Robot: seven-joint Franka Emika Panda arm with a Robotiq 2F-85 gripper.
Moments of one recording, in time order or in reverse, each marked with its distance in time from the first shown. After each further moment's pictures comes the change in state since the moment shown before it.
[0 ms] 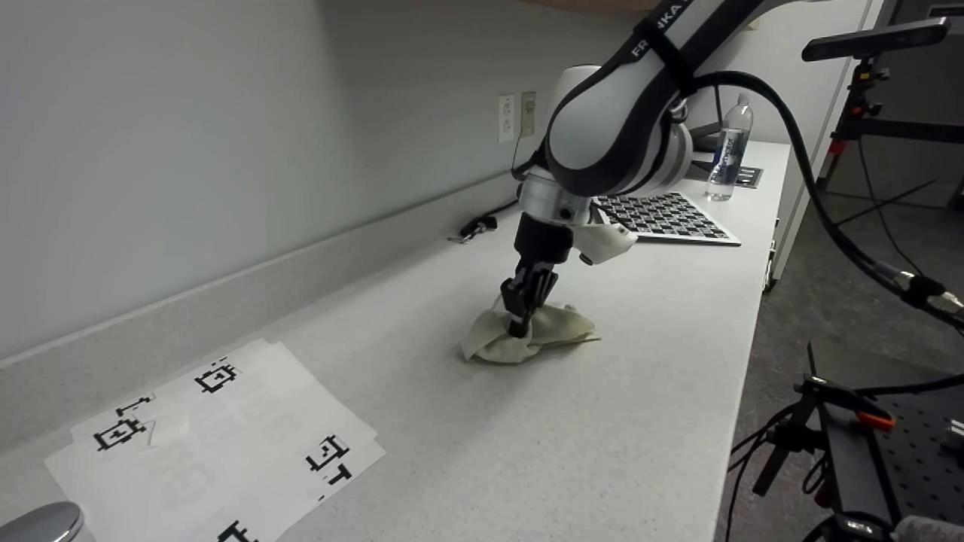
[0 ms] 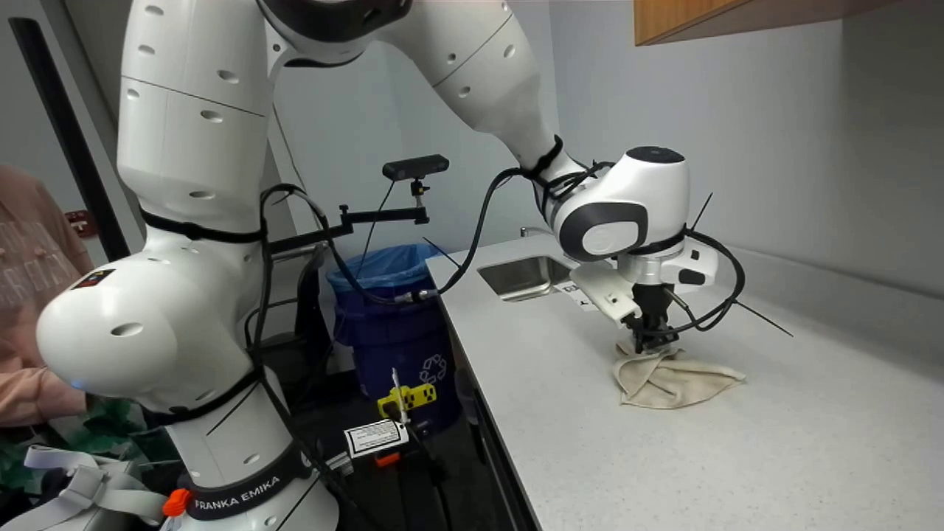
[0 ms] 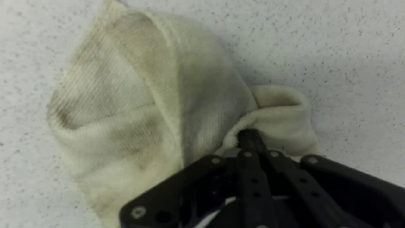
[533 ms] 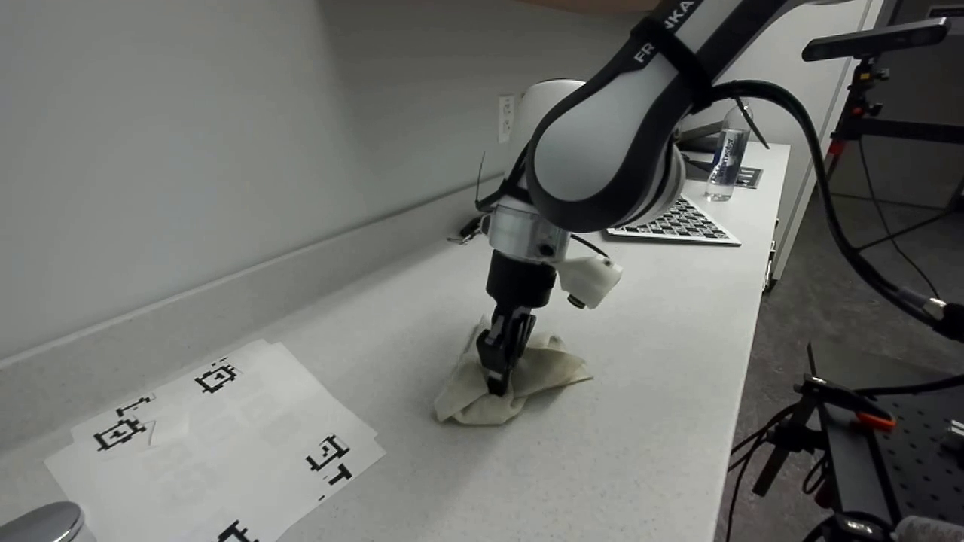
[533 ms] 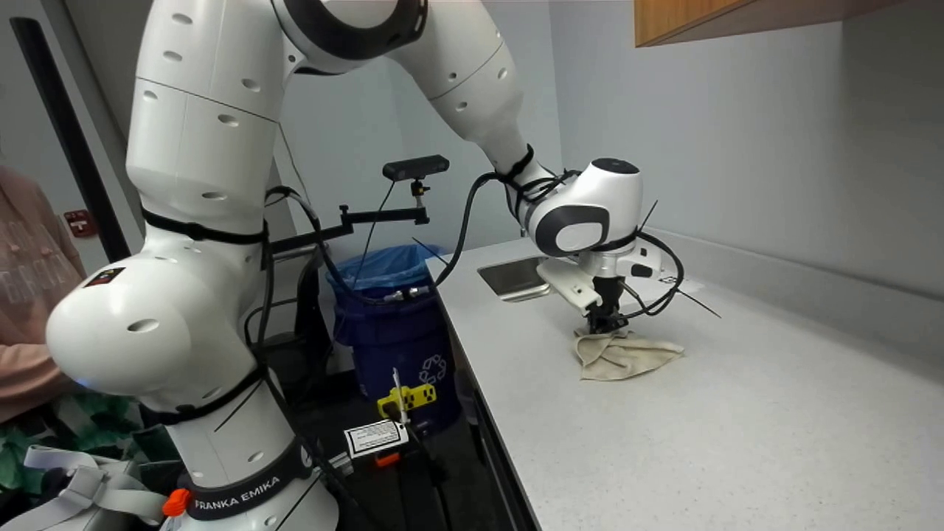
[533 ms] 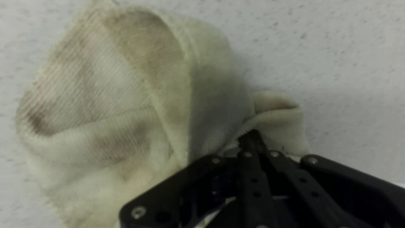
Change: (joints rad) arm 0.080 0.030 0.085 0.013 0.000 -0.028 0.002
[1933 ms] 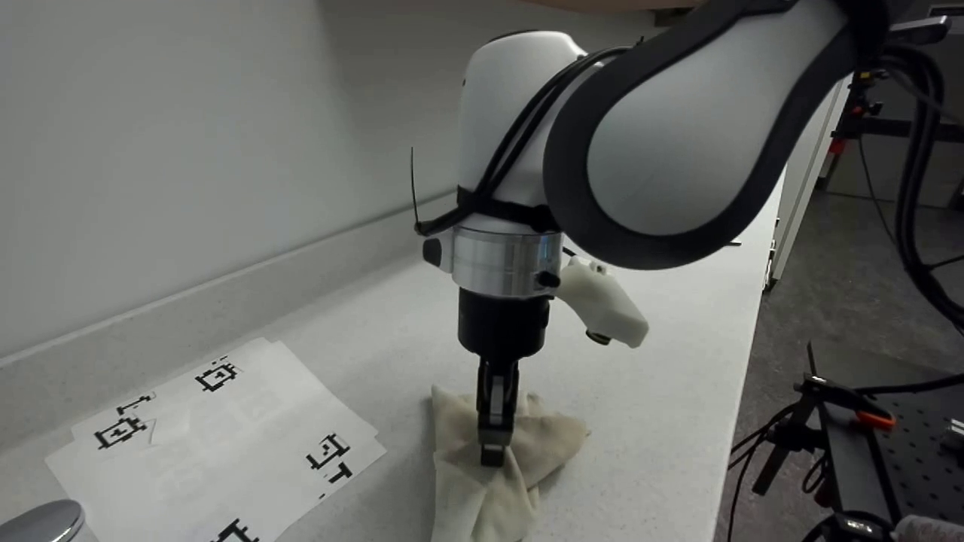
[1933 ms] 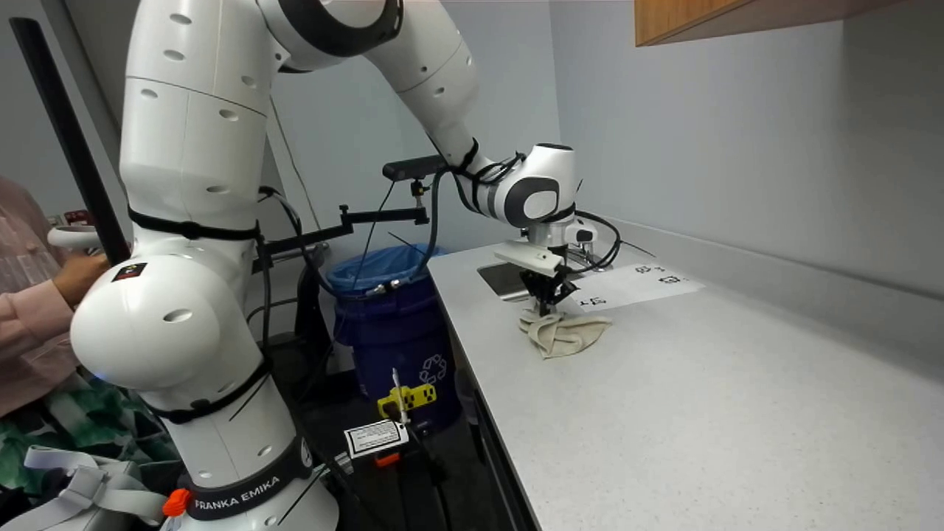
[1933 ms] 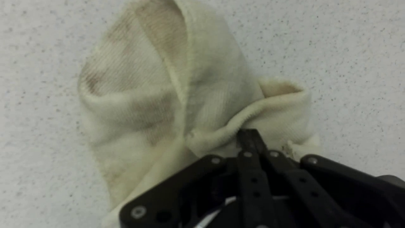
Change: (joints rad) arm 0.171 -0.067 0.030 0.008 -0.195 -0.122 -0.021
